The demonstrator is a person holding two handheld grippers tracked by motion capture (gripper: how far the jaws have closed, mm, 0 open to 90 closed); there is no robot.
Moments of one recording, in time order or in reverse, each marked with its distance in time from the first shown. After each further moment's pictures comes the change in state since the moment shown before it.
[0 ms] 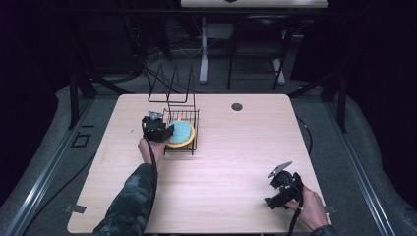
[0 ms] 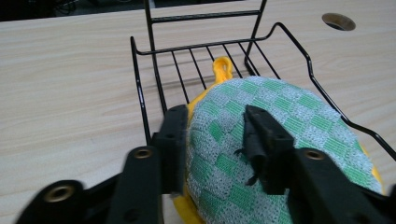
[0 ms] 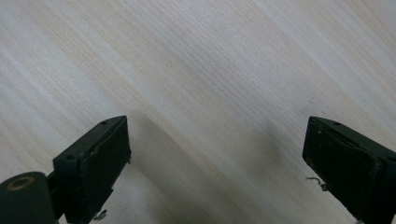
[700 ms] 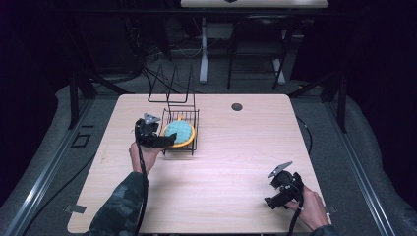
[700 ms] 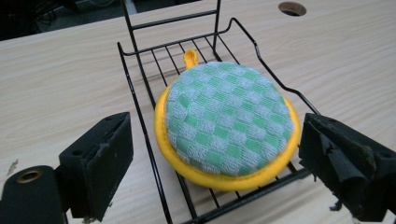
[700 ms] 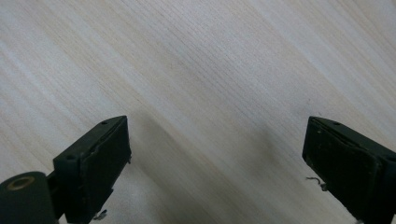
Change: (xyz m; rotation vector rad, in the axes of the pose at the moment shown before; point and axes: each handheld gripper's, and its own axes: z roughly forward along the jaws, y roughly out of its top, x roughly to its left) left arm -0.009 0.001 -0.058 0.009 -0.062 0.096; right arm 0.001 0.000 -0.001 -0.011 -0.002 0.002
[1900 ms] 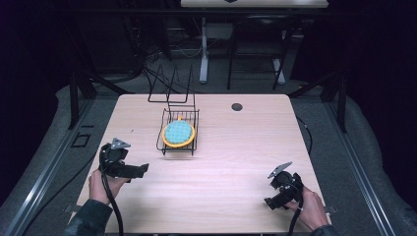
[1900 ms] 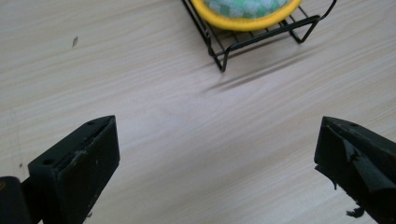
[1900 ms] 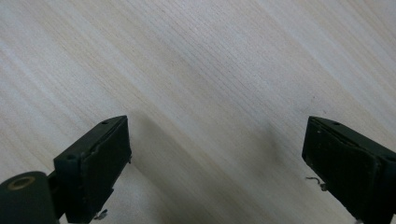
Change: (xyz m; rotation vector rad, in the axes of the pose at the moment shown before) left arm 0.028 -0.063 -0.098 0.214 0.003 0.004; right arm 0.000 -0.001 0.002 0.009 0.005 -0.003
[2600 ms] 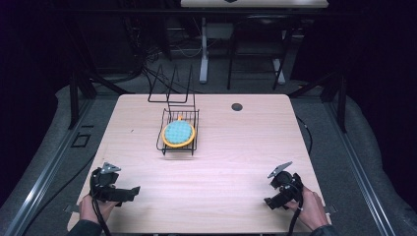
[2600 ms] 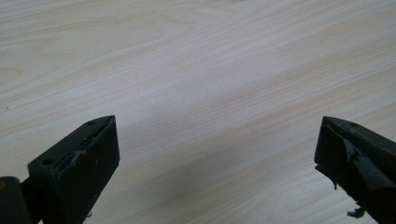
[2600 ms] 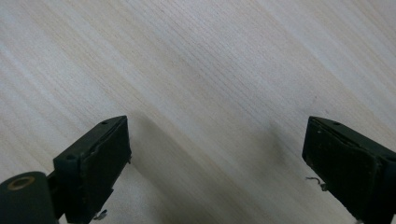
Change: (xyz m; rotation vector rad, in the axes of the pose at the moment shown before) left arm 0.006 -0.065 0.006 0.071 -0.029 -0.034; right arm 0.000 0.000 0.001 0.002 -0.002 0.008
